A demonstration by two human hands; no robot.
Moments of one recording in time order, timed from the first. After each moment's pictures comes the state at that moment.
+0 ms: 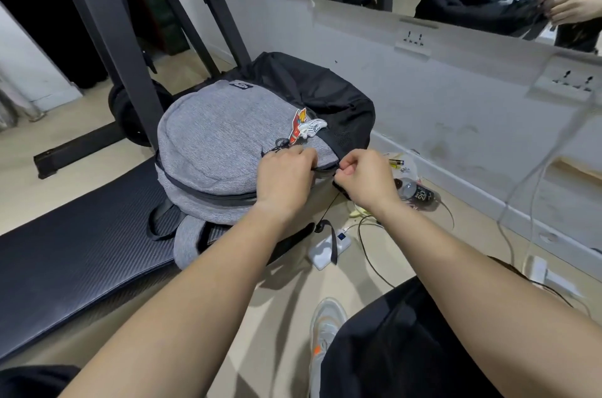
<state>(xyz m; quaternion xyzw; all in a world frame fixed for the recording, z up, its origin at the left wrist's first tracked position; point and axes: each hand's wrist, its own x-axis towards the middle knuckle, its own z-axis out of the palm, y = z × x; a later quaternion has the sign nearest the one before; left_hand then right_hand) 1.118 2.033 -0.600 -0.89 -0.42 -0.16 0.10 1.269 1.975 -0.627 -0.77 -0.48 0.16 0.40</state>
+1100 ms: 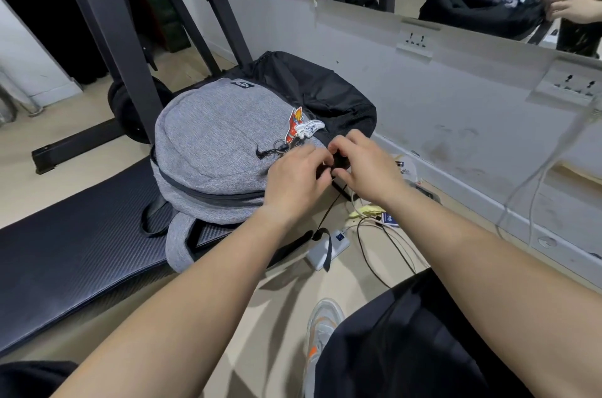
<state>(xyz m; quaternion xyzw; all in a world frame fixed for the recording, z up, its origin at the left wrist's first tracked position) 1.124 2.023 -0.608 -0.89 -0.38 -0.27 -0.03 1.286 1.979 -0.611 -0.70 -0.68 0.01 0.23</state>
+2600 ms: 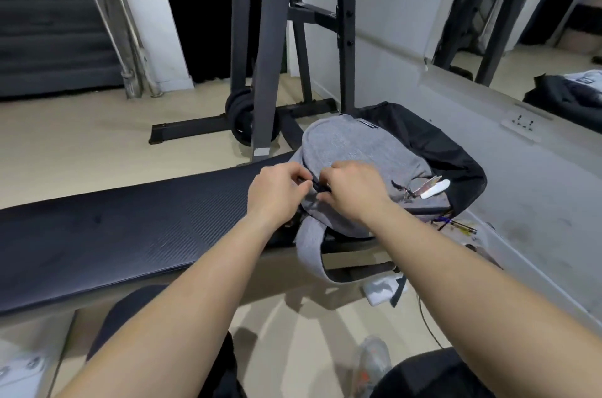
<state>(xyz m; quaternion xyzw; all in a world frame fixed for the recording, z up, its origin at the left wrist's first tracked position) 0.884 2.025 -0.546 -0.71 -0.60 -0.32 -0.16 1.049 2.013 -0.522 -0.60 -0.79 -0.12 0.04</state>
